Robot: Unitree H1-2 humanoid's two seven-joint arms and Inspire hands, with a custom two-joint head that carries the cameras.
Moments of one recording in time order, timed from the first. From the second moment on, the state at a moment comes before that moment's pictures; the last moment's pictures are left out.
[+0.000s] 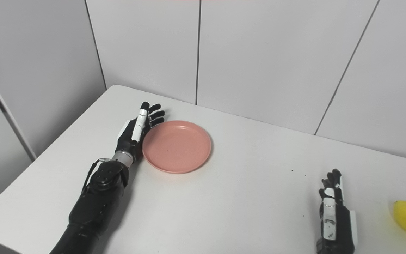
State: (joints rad) left arm -0.41 0.20 0.12 0.33 -0.17 0.07 0.00; right arm -0.15 0.00 -0.02 0.05 0.07 -0.07 0.02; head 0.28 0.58
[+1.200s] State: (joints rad) left arm -0.40 0.12 0.03 0.25 -0.17 0.14 -0.08; right arm -0.17 0.04 0.00 0.05 0.03 -0.07 -0.01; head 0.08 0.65
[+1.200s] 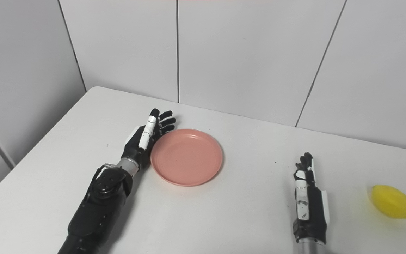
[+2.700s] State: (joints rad) left arm -0.33 -0.04 -0.02 0.14 -0.13 0.18 -0.05; right arm -0.18 0.09 0.03 0.05 -0.02 -0.07 -0.04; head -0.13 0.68
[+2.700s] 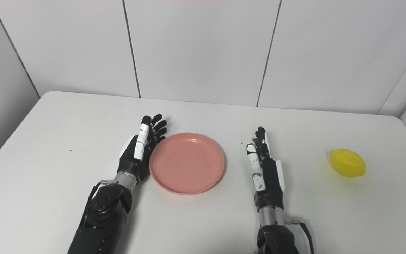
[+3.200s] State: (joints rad) left arm -0.27 -0.06 -0.08 0.09 -0.11 0.17 -0.06; right arm -0.19 0.11 0.05 0.05 -0.03 -0.07 -0.06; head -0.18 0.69
